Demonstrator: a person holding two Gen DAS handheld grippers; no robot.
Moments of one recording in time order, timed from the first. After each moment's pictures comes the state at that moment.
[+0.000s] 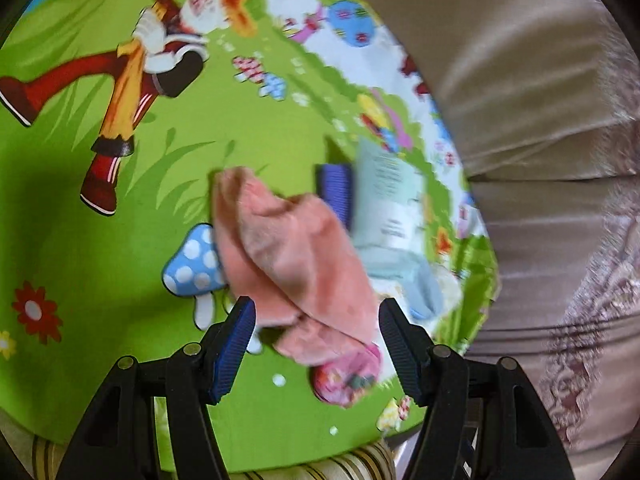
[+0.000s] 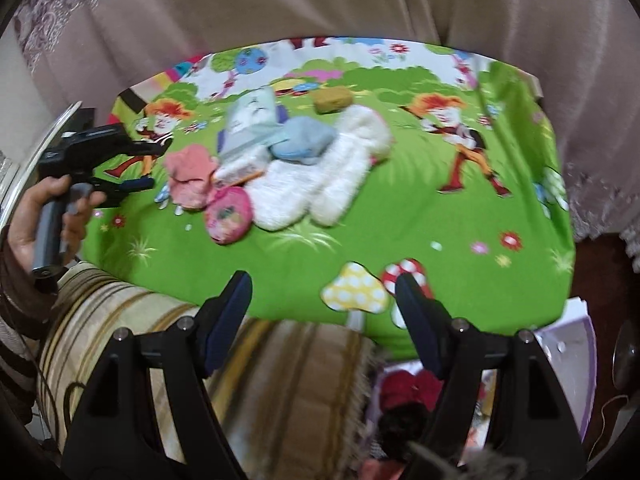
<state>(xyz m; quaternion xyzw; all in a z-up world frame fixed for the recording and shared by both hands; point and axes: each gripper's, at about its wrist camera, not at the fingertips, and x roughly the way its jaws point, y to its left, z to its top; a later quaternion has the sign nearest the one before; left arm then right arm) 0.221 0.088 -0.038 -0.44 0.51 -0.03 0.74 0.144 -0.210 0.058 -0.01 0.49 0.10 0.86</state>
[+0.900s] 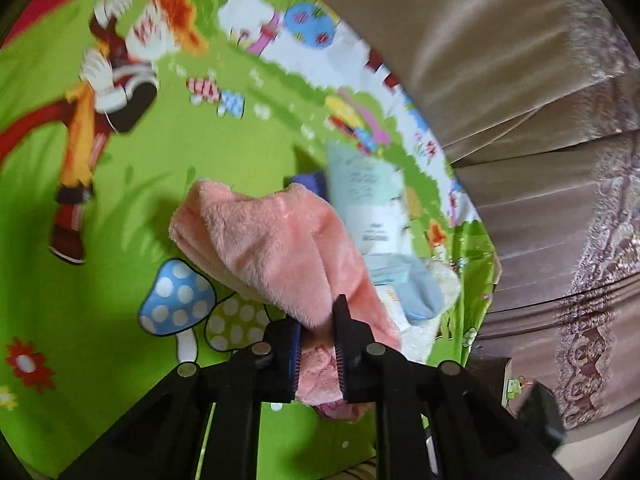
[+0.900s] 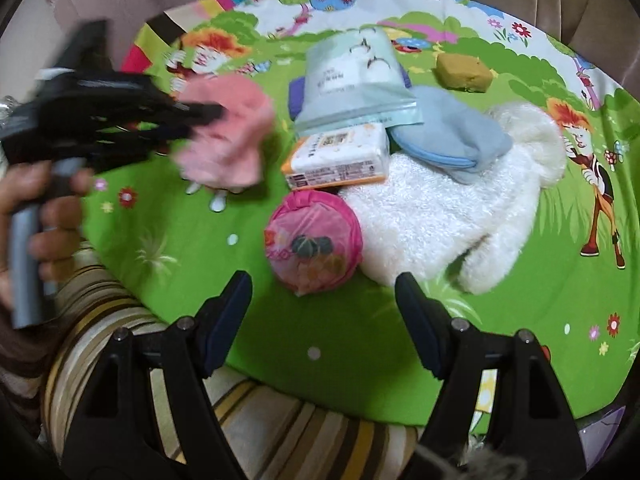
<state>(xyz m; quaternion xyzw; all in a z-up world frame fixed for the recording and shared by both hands) 0.229 0.081 -0.021 -0.39 0.48 -0.08 0.78 0.232 -0.095 -0.021 -0.07 0.56 0.19 0.80</state>
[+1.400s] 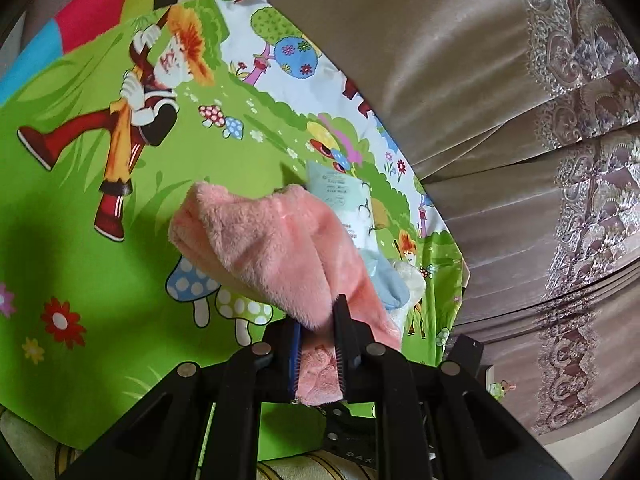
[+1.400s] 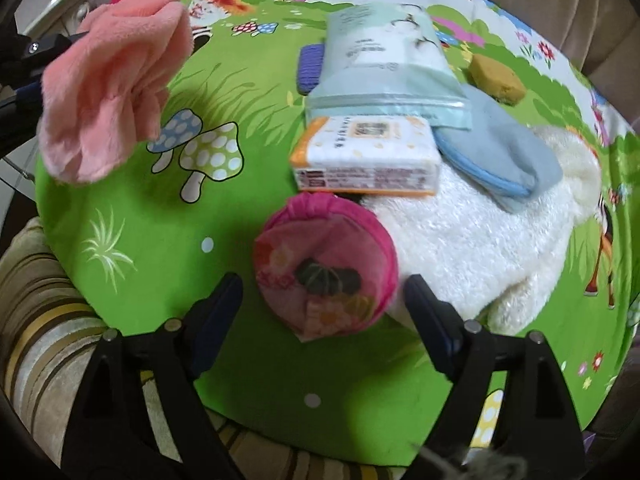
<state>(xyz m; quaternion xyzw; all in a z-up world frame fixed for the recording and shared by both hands) 0.188 0.100 0.001 -0.41 0.44 -0.10 0.79 0.247 -0.050 -0.059 -0.17 0.57 0.17 0.79</state>
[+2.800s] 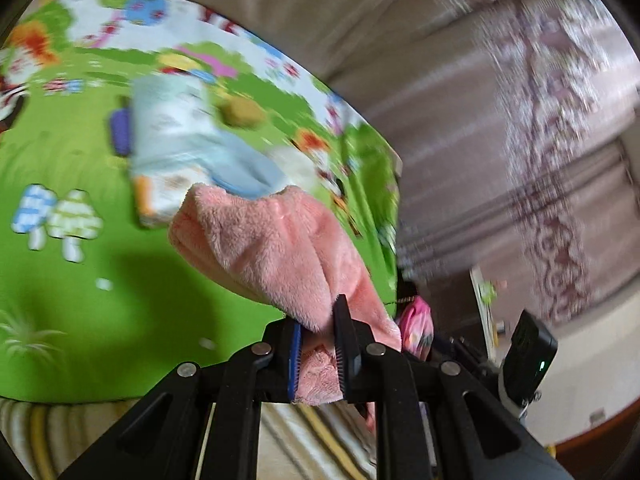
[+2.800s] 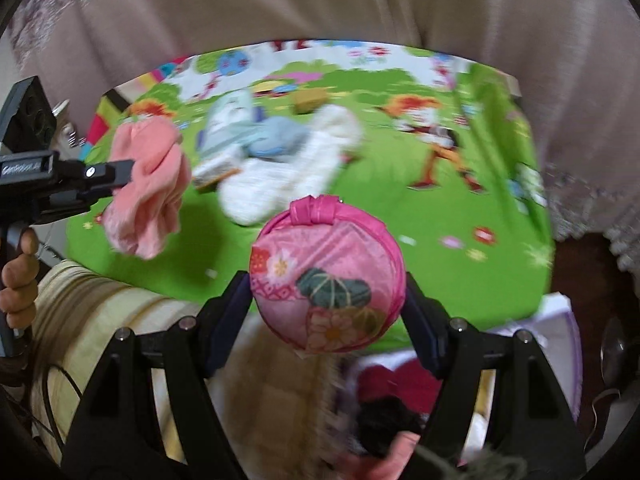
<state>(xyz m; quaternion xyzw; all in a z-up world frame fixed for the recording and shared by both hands) 0.158 -0.076 0.053 -0.29 0.49 -0.26 0.78 0.124 -0.243 0.064 -0.02 0.48 0.05 0.87</state>
